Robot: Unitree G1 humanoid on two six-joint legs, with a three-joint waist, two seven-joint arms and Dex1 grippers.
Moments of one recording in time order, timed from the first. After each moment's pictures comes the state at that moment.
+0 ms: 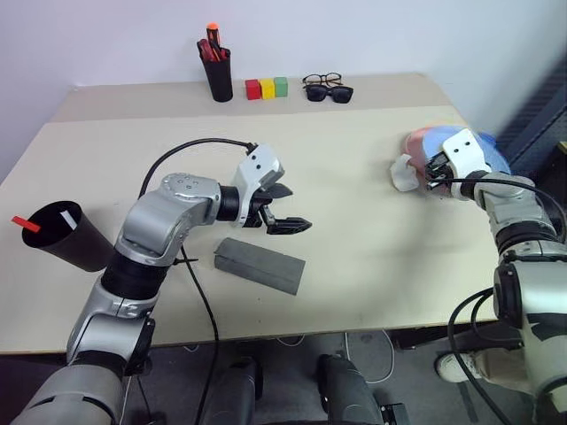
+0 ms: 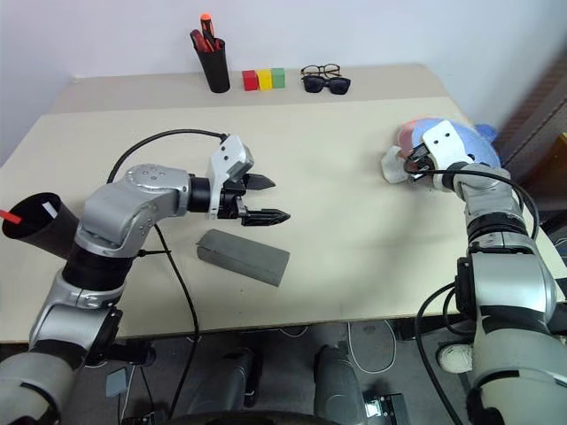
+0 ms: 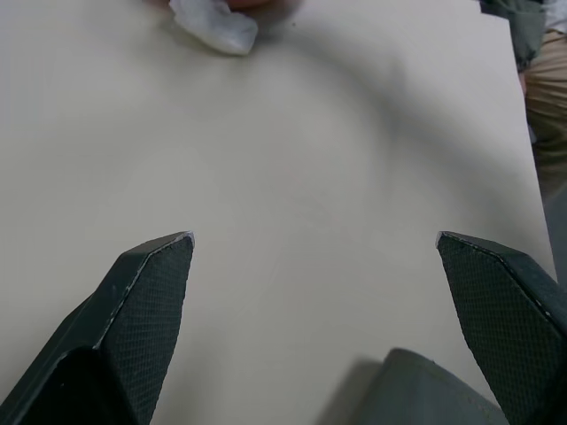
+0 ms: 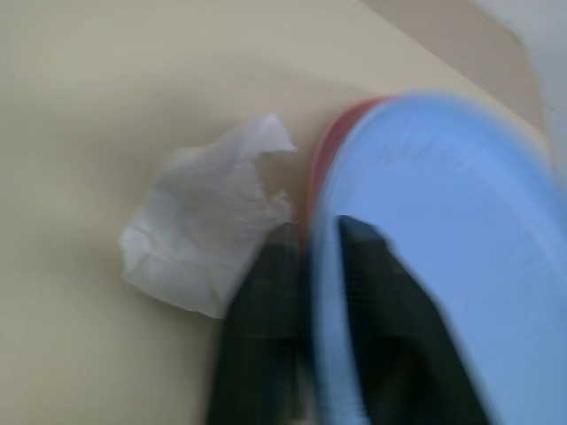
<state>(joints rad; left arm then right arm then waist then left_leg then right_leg) -0.77 0.50 -0.20 -0.20 -0.38 1.00 -0.91 -1.08 -0.70 0.00 1.33 -0.14 -0.17 0.55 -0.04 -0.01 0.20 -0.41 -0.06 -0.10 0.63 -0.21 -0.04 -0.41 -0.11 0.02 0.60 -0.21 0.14</state>
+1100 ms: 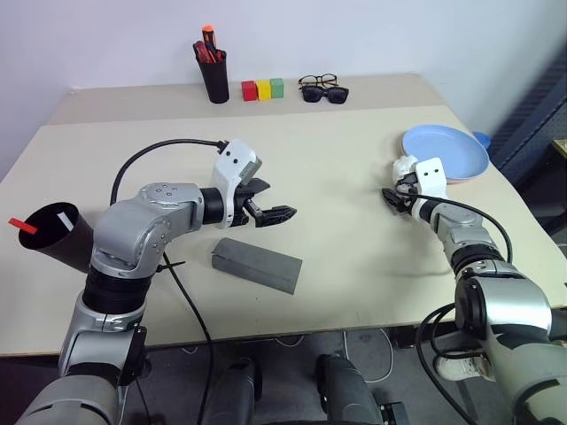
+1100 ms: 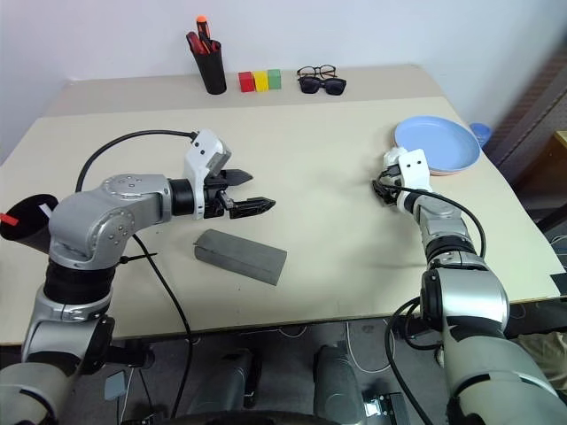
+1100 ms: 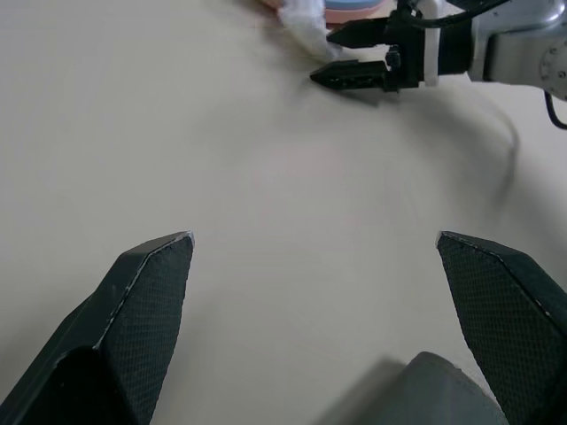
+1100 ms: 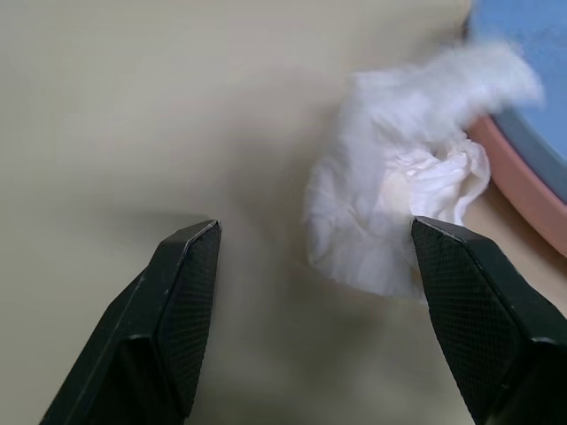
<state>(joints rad) -0.71 0.51 -0.06 -0.31 -0.50 1.13 -0.66 -0.96 -0.50 -0.15 1.32 -0.01 -0.14 0.46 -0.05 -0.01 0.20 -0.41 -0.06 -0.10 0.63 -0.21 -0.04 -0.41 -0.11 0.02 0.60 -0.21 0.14</state>
